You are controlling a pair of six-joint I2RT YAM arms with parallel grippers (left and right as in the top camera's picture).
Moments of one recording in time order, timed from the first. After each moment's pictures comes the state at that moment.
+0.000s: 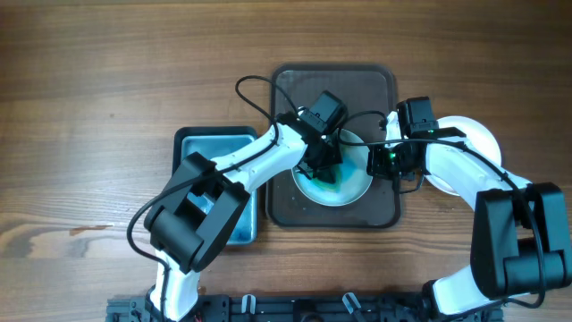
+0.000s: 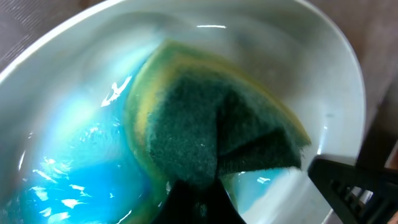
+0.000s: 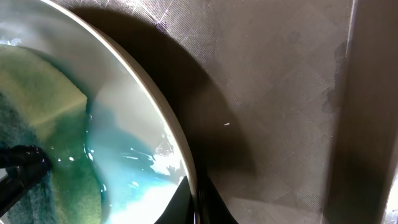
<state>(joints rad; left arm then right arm) -0.72 2.05 1.38 -0.59 0.20 -0.83 0.12 1.71 0.87 -0.54 -0.31 0.27</state>
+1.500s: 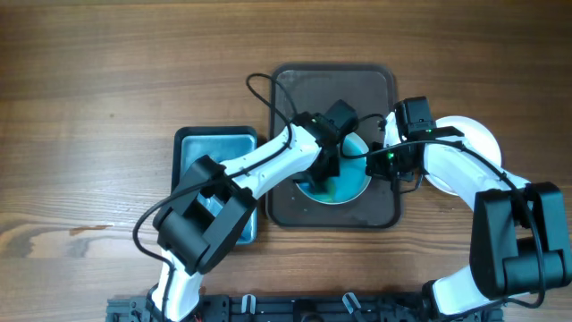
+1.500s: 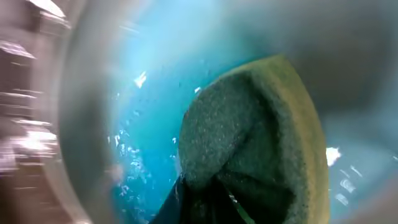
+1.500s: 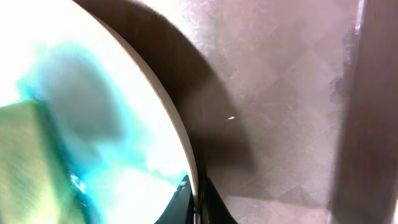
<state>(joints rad) -0.77 2.07 1.45 -0.86 0.00 -0.81 0.13 1.72 0.88 -0.56 -0.31 0.30</state>
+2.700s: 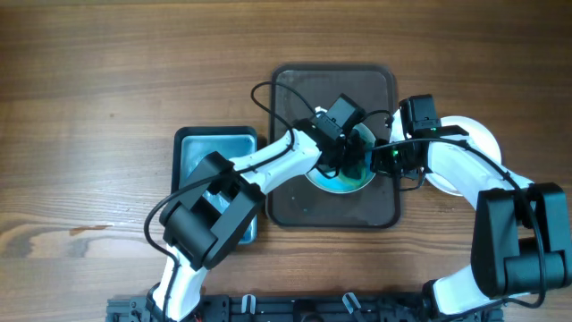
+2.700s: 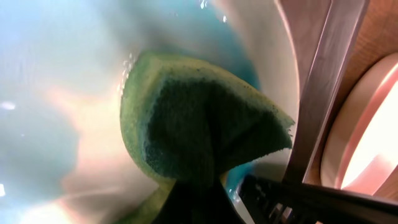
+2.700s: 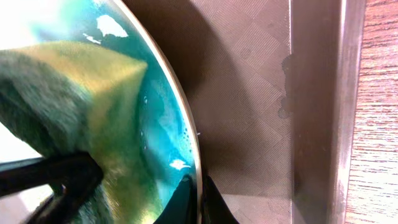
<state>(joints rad) -0.77 2.10 1.40 -0.38 0.24 -0.98 0.11 1.72 0.89 -0.55 -0.27 0.32</state>
